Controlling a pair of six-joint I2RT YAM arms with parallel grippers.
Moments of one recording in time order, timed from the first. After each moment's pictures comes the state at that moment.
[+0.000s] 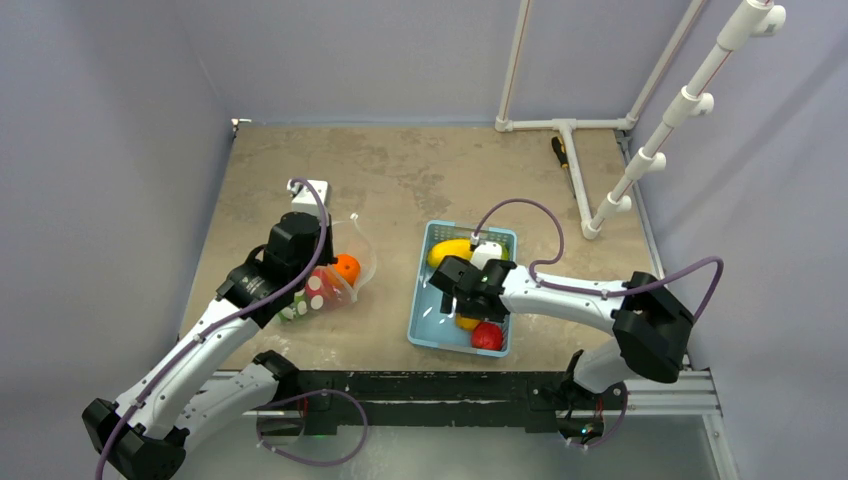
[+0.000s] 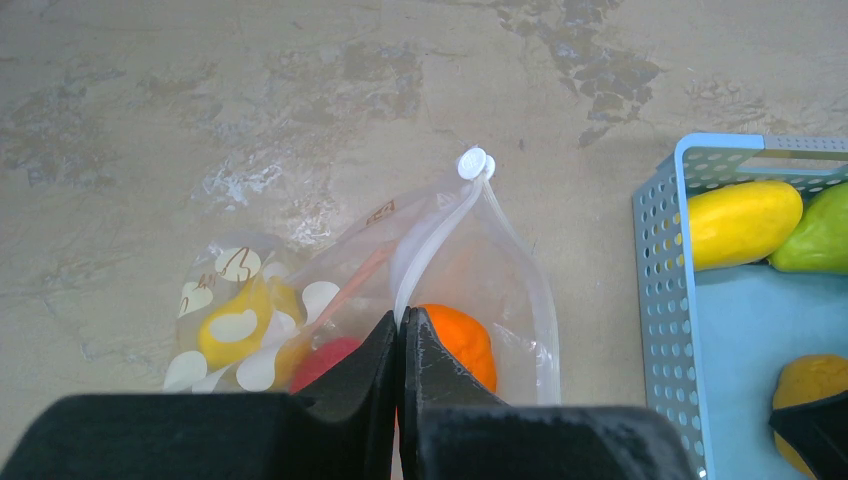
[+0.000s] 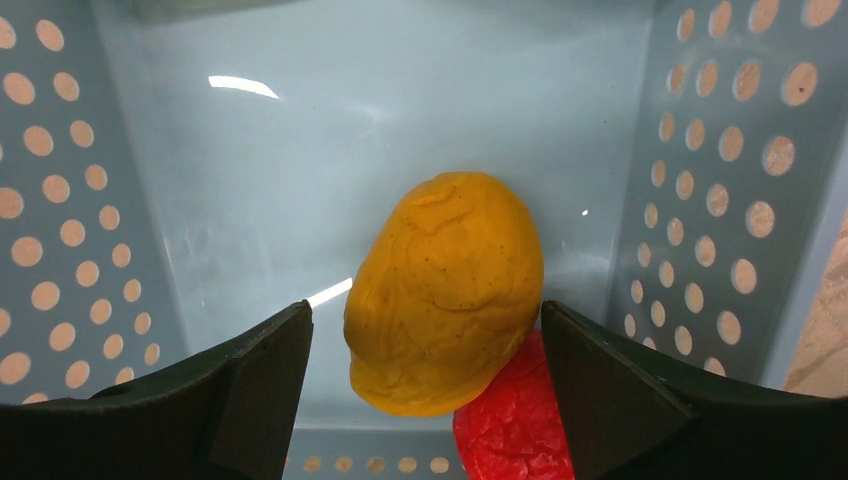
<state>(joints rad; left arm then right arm) -0.57 0.84 0.84 -0.51 -0.40 -0.26 1.03 1.47 0.93 -0.78 0.45 1.17</state>
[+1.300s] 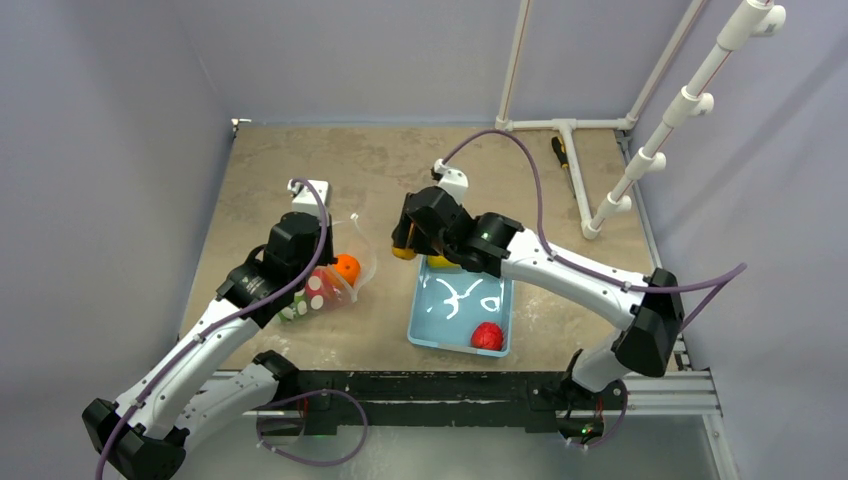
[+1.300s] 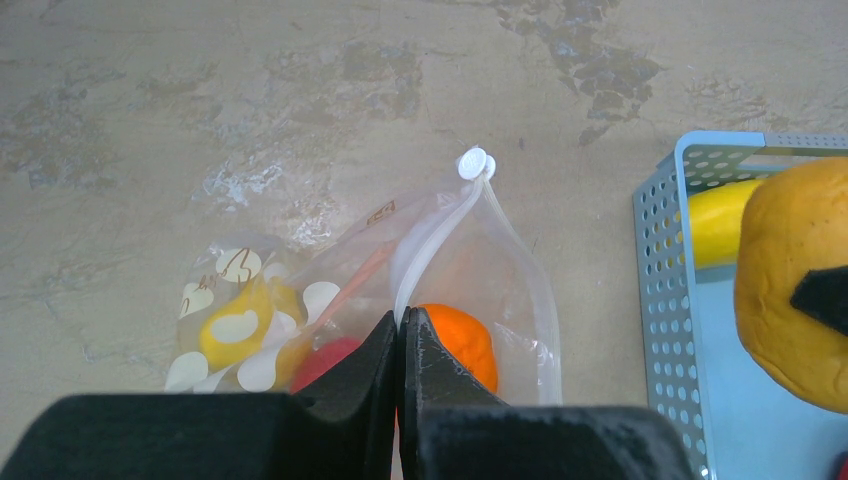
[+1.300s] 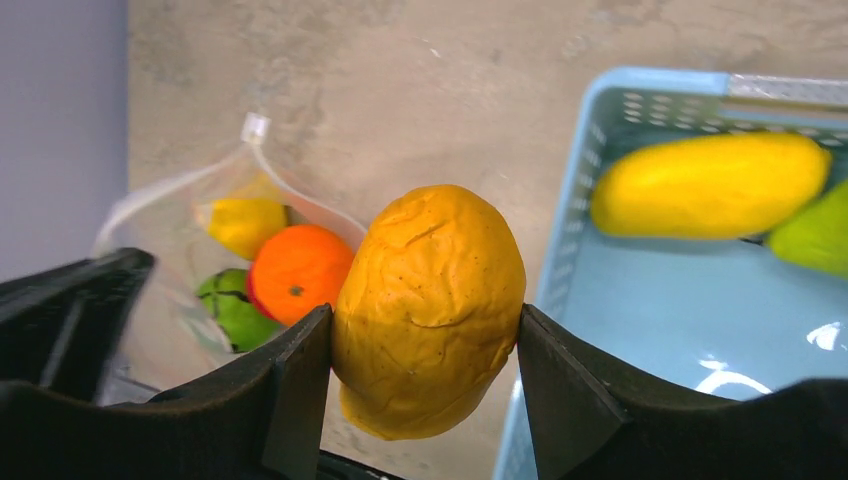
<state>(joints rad) -0.57 0.84 0.84 -0.51 -0.40 -0.26 1.00 1.52 1.38 -0.62 0.44 0.96</state>
